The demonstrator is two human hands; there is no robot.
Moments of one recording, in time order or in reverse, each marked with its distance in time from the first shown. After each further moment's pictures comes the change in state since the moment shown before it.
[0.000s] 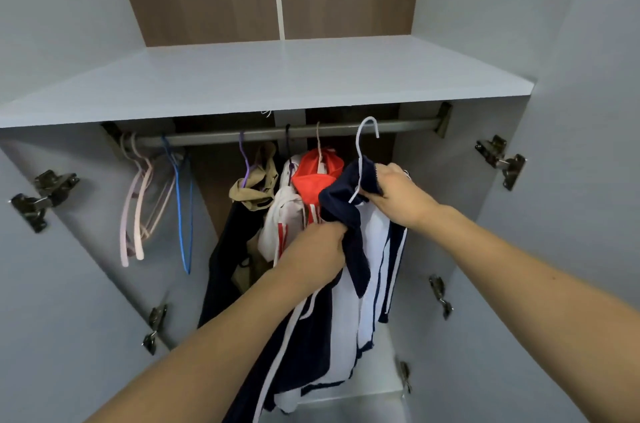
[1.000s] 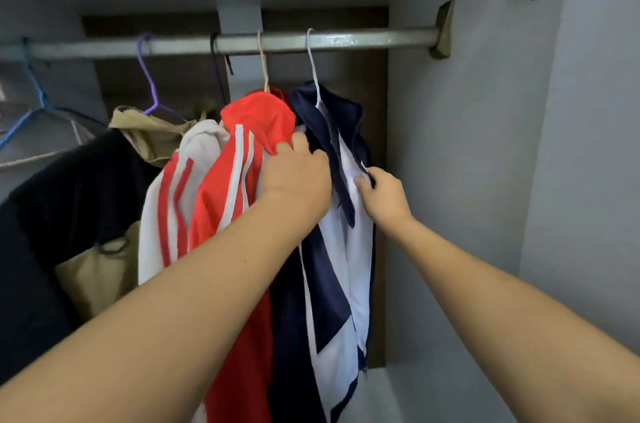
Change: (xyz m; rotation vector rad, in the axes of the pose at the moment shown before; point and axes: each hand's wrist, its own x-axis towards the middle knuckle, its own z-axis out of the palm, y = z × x) left_hand 0.158 -0.067 0.182 0.853 0.494 -0.089; right_hand 0.091 0.222 0.229 0.441 0.584 0.074
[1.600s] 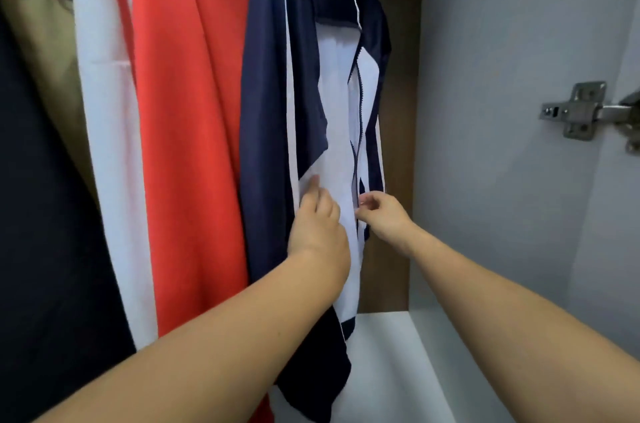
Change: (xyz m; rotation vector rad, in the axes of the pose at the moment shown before) left_hand -0.189 0.096 0.255 0.591 -0.299 0.288; right_hand -0.153 0.220 0.145 0.188 -0.279 0.211
